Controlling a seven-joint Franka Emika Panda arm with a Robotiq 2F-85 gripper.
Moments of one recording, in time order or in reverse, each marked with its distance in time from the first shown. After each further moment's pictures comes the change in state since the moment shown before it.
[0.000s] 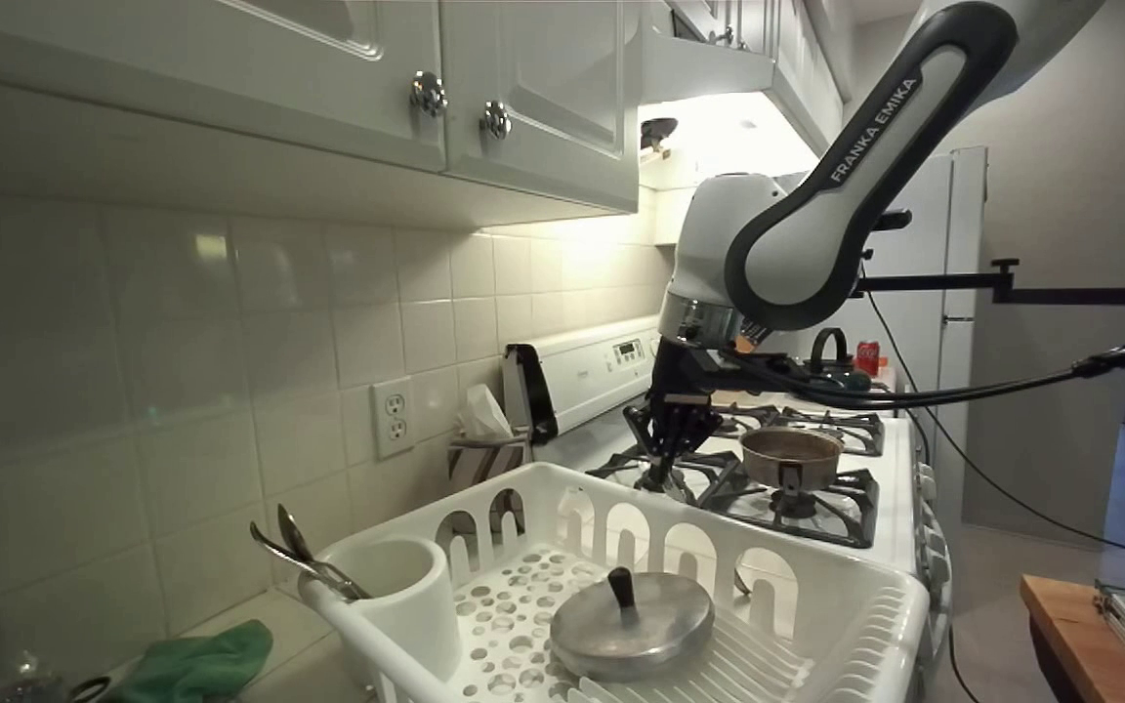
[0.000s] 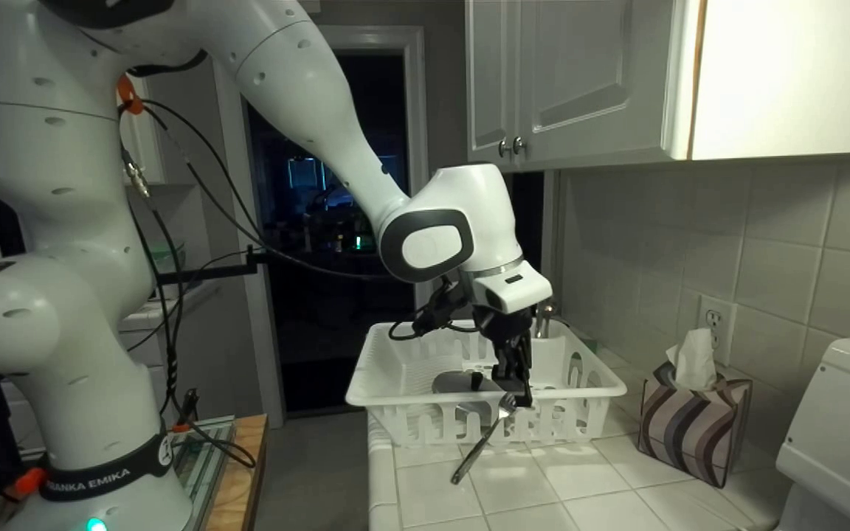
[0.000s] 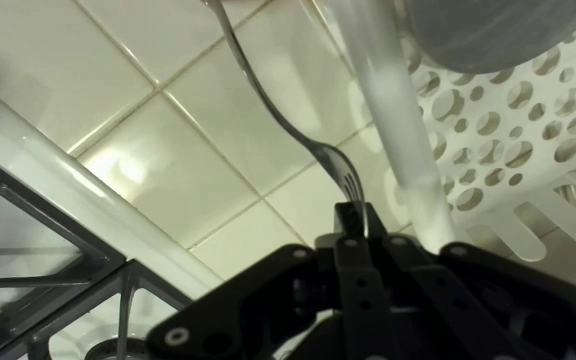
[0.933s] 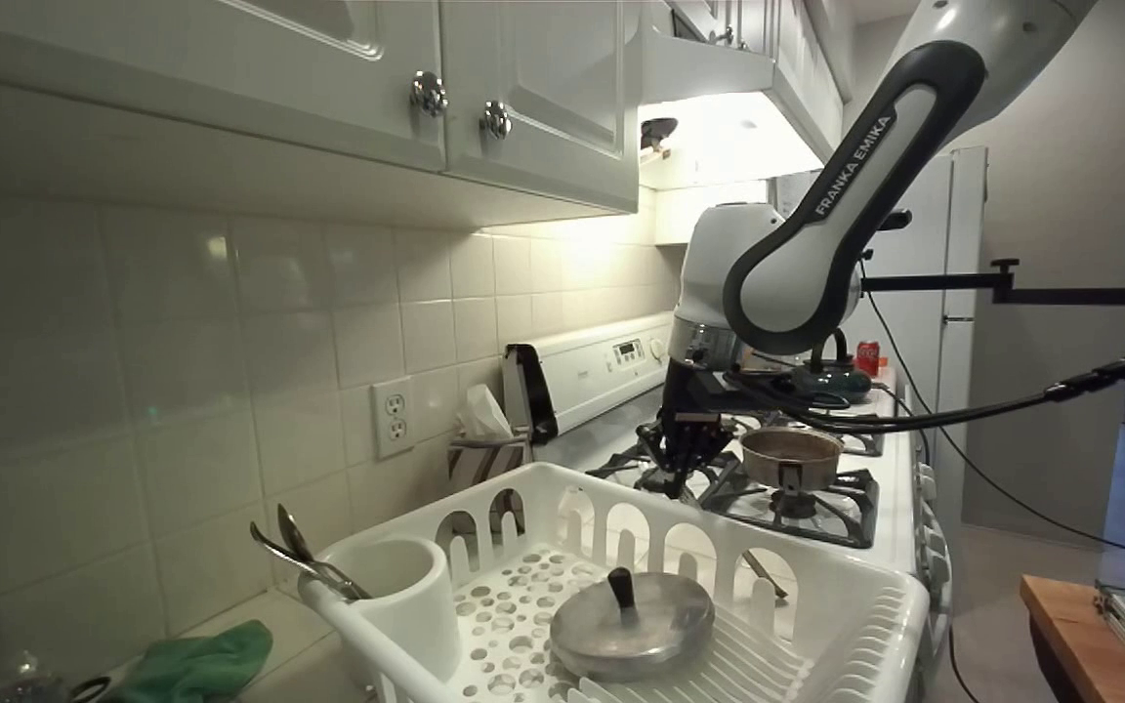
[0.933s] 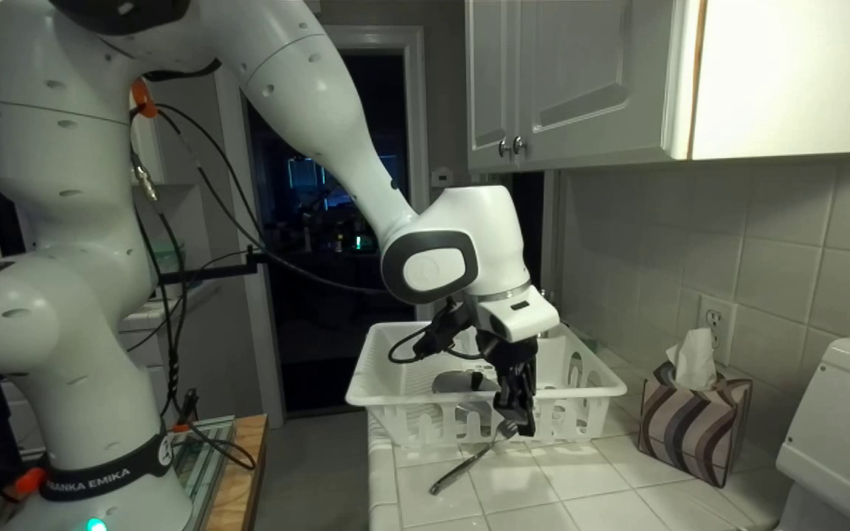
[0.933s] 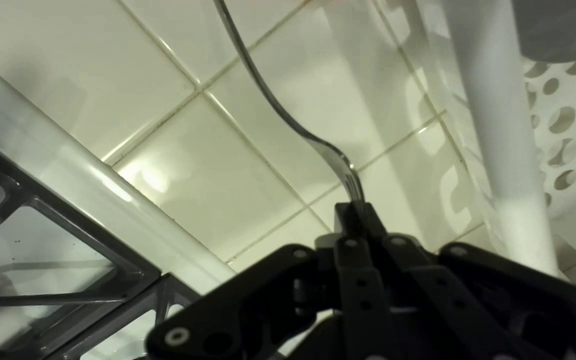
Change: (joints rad) arm -0.003 0.059 -0.044 0.001 0.008 0.024 -0.025
